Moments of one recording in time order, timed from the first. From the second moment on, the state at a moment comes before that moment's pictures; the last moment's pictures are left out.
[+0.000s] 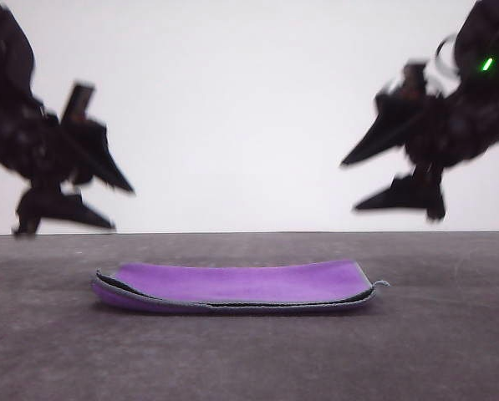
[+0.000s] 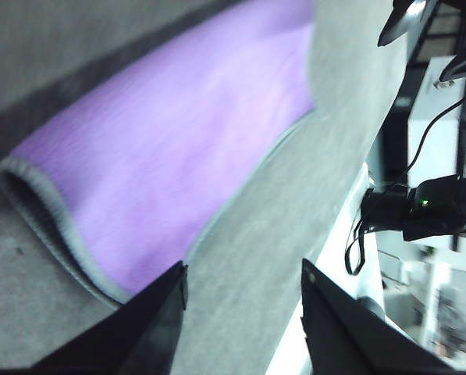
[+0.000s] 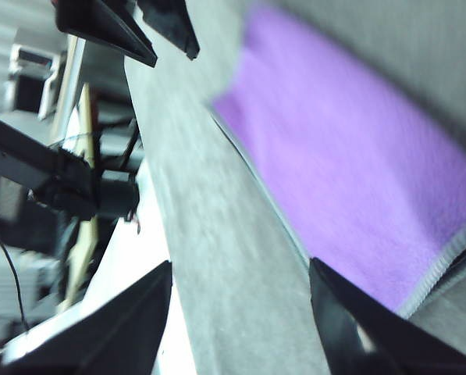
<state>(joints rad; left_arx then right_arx) -0.09 1.93 1.46 -1.17 0.96 0.40 0.09 1.89 1.40 -1.14 -1.15 -0.54</state>
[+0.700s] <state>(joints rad) -0.06 1.38 1.48 -1.17 0.42 0.19 0.05 1.23 1.33 -1.15 -0.66 -0.27</state>
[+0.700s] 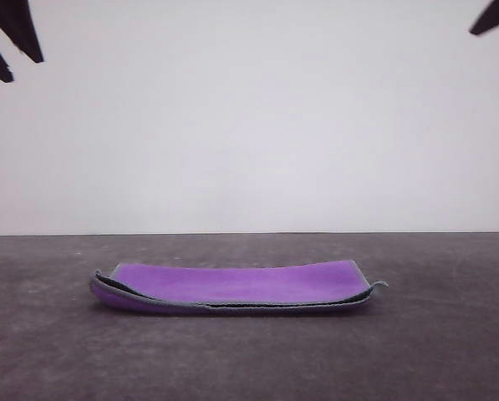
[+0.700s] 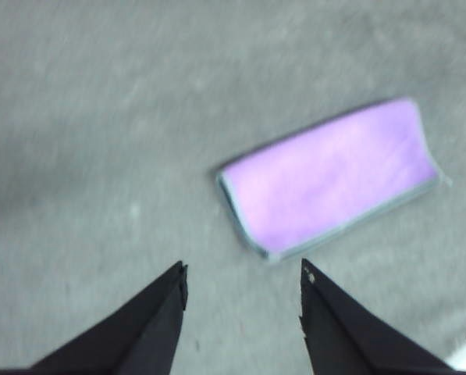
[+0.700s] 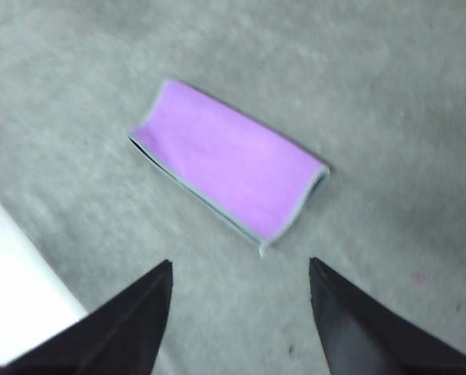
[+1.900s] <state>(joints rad) -0.06 1.38 1.48 -1.19 0.41 0.19 0.26 1.72 0.82 -0.05 -0.84 0.37</state>
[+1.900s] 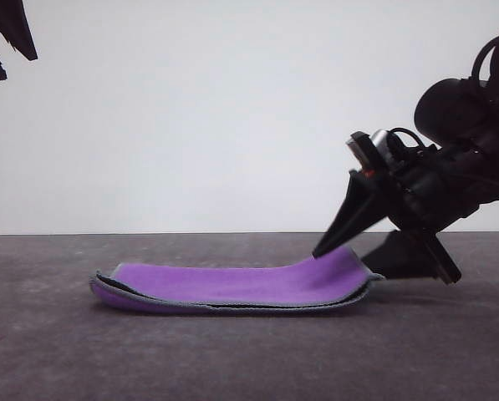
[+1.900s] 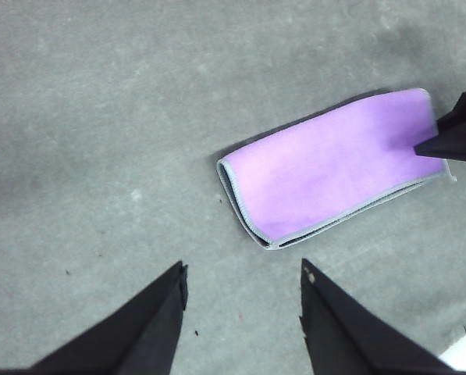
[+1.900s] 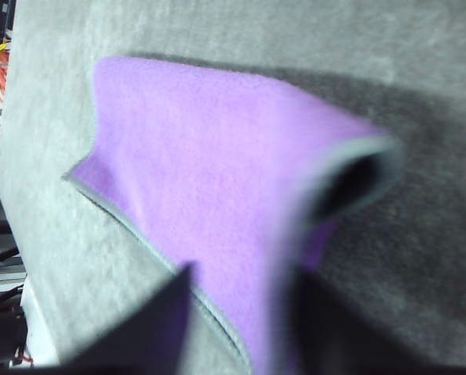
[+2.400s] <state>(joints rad) -0.06 1.38 1.48 -1.19 0.41 0.18 0.37 1.72 0.82 0.22 -0.89 0.54</state>
